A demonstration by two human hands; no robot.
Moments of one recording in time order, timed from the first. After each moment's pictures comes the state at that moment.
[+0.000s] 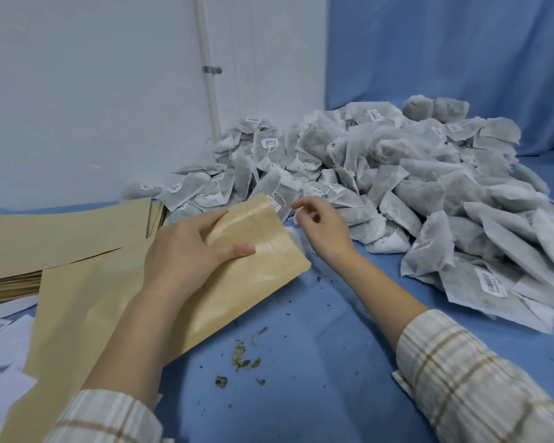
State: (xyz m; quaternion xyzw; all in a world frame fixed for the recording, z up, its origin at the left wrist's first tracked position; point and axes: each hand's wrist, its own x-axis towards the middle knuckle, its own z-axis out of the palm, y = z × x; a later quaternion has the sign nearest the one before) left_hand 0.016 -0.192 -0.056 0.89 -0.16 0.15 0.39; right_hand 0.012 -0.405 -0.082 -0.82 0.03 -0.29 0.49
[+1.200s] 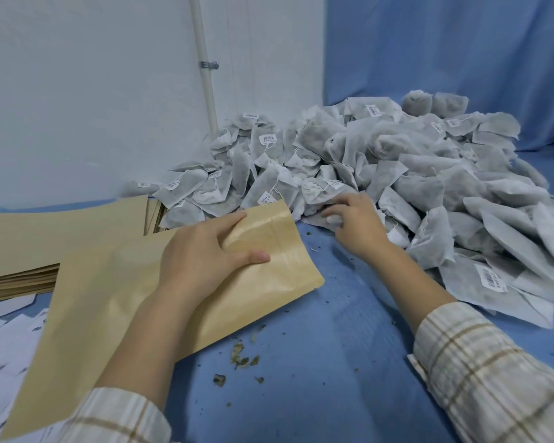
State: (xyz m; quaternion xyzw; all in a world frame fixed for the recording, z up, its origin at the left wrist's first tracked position) left_hand 0.010 -0.207 -0.063 0.90 -0.18 0.13 0.36; right_hand 0.015 -0.466 -0.090 -0.95 0.09 -0.26 0.13
